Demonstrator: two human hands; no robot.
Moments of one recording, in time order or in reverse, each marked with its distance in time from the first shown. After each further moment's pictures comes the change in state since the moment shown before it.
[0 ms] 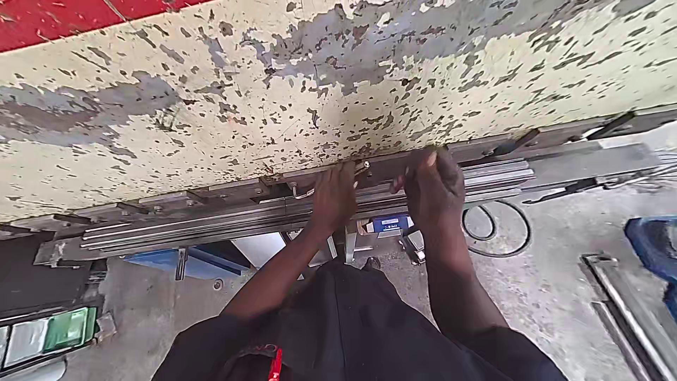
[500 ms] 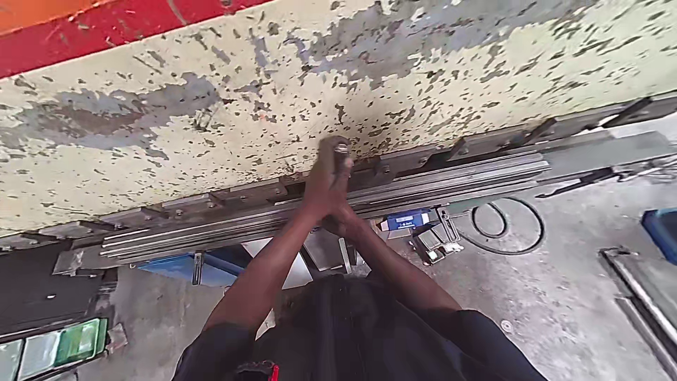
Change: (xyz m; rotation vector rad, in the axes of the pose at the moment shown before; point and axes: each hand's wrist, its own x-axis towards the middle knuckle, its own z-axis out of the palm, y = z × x) left_hand 0.014 -0.042 -0.090 -0.677 0.001 0.000; right_hand -0.041 0.147 0.157 0.716 0.006 0.983
